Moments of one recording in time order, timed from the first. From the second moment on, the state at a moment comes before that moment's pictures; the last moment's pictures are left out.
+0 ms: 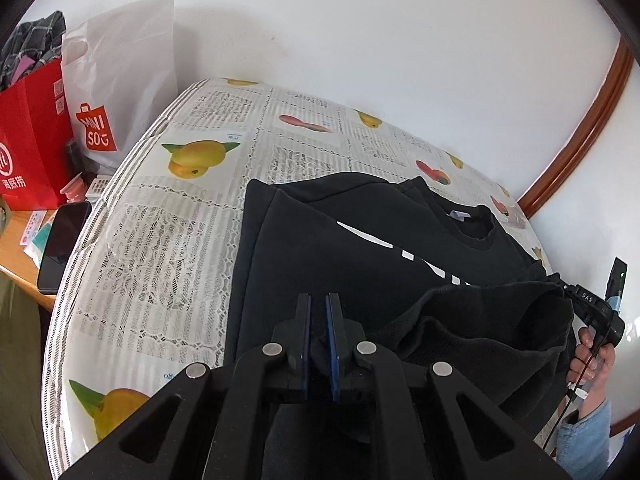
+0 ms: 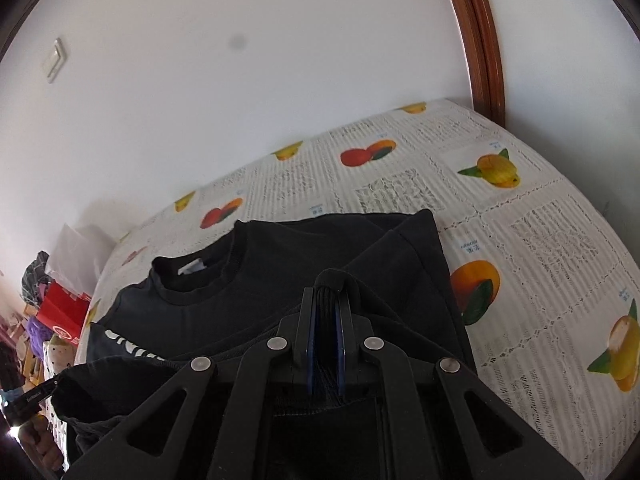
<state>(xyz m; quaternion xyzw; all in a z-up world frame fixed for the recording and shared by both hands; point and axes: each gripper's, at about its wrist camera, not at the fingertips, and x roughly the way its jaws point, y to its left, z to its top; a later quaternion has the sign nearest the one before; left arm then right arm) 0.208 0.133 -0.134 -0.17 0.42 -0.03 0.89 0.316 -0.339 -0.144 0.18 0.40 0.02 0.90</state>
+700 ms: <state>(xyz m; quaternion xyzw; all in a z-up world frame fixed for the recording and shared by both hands) 0.216 0.103 -0.144 -0.08 0.45 -0.13 0.88 0.287 -0.343 -0.081 0.13 0.36 0.07 0.92</state>
